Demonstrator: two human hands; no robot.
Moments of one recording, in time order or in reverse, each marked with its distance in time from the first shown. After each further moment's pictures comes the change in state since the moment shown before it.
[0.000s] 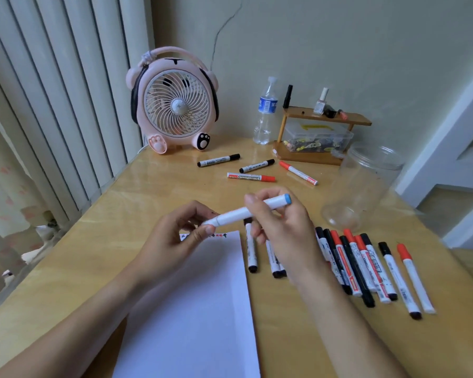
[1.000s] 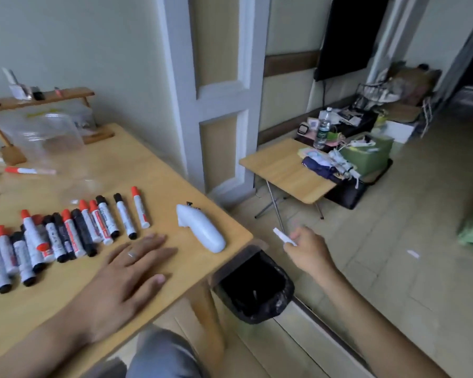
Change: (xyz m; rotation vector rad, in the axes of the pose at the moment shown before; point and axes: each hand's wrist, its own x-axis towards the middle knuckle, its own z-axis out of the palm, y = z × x) left_hand -0.034 0.100 0.294 0.492 -0.764 0.463; right_hand -0.327 0.127 -0.405 -0.770 0.796 0.807
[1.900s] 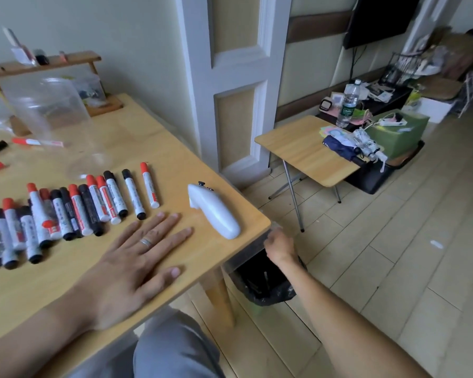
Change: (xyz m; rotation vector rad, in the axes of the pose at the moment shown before) left_hand 0.004 0.008 -0.004 0.108 -0.164 -0.024; right_hand 0.060 0.017 0.159 0.040 -0.156 0.051
